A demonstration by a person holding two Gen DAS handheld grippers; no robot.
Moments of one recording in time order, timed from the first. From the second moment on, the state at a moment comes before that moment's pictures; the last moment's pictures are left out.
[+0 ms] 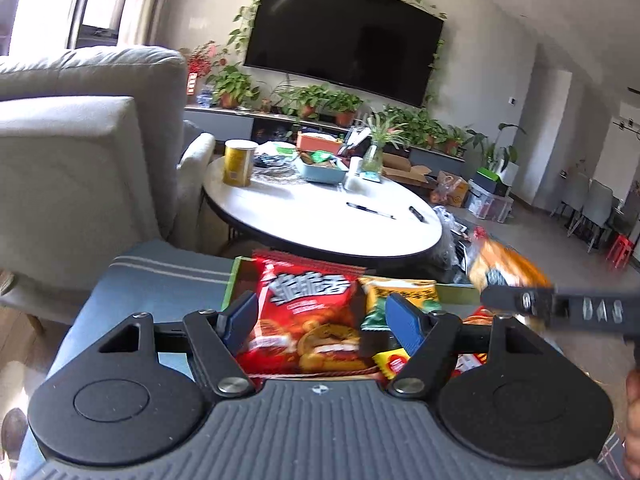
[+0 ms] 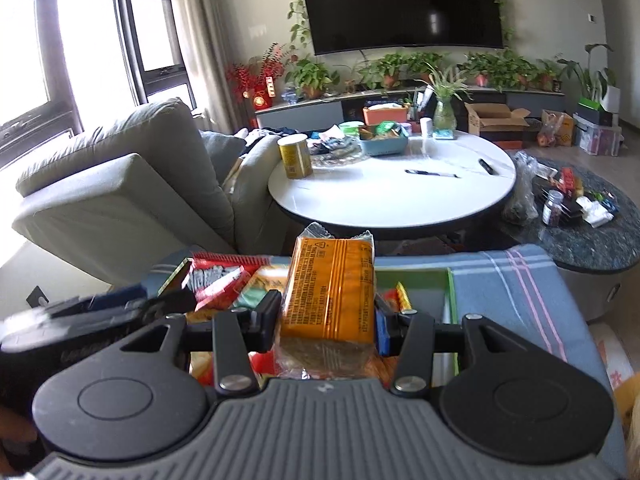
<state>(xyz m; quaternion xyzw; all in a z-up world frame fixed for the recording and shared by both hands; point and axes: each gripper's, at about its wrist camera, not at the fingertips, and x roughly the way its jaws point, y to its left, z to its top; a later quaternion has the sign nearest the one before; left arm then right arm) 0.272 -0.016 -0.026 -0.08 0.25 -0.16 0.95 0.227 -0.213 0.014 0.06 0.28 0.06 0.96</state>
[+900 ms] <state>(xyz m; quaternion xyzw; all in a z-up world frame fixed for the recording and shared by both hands) 0.251 0.025 -0.035 -0.10 0.25 -0.13 0.95 0.245 -0.190 0.004 0.10 0.31 0.09 0.94</state>
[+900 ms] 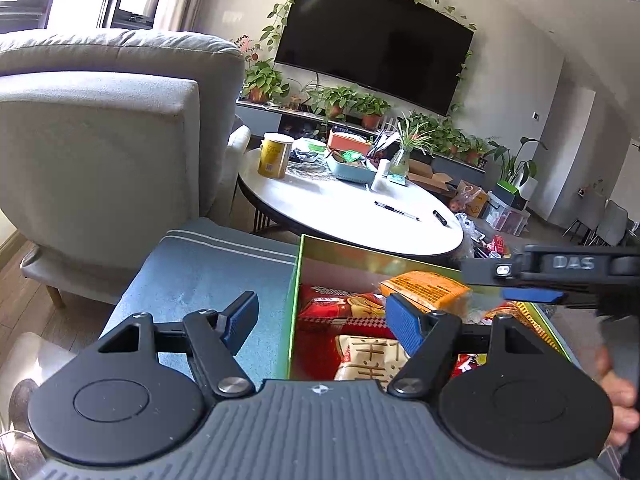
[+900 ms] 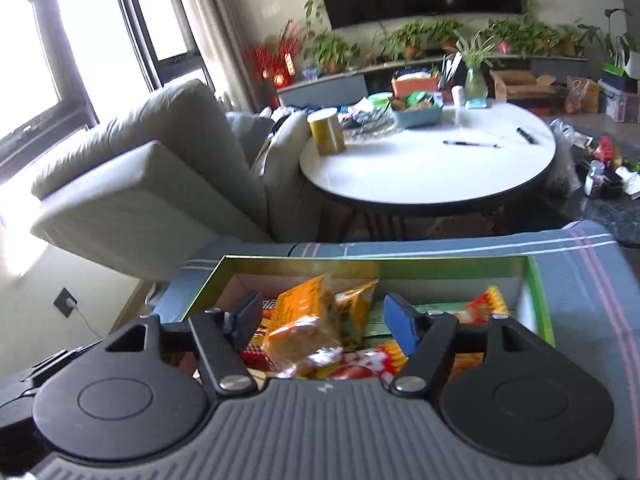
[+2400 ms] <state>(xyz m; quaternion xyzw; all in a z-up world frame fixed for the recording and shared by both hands) 0.008 -0.064 -0.059 0.05 0.40 -0.28 0.87 0.029 -0.228 -0.021 0.07 0.31 0.06 0.95</state>
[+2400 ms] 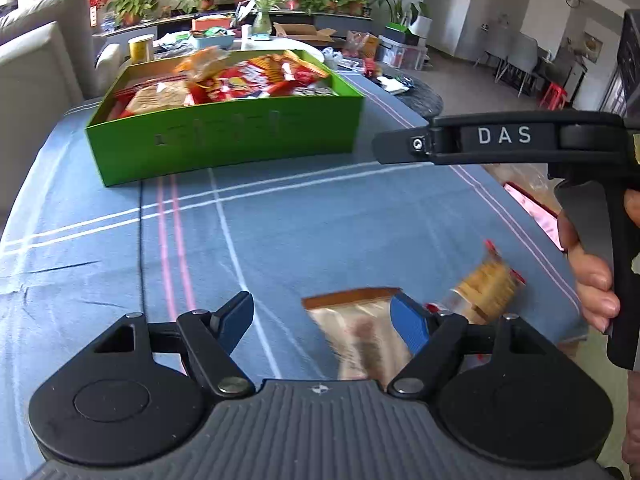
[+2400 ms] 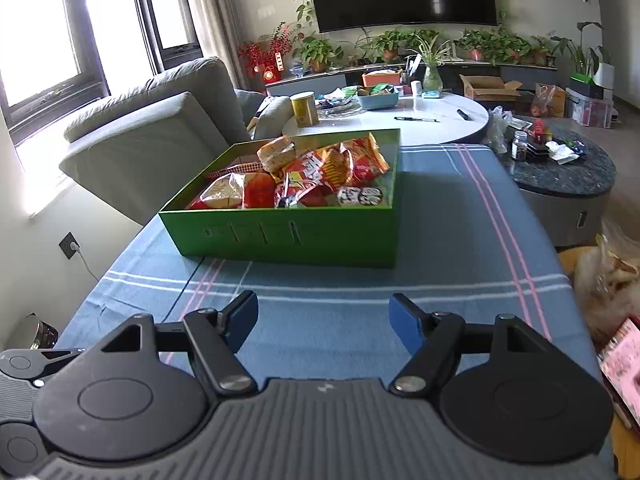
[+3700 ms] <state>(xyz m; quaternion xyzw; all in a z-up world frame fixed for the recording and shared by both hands) 0.016 -0.067 -0.061 0.07 0.40 -0.23 0.88 -0.028 -0.244 -0.072 -0.20 0.38 0.13 0.90</state>
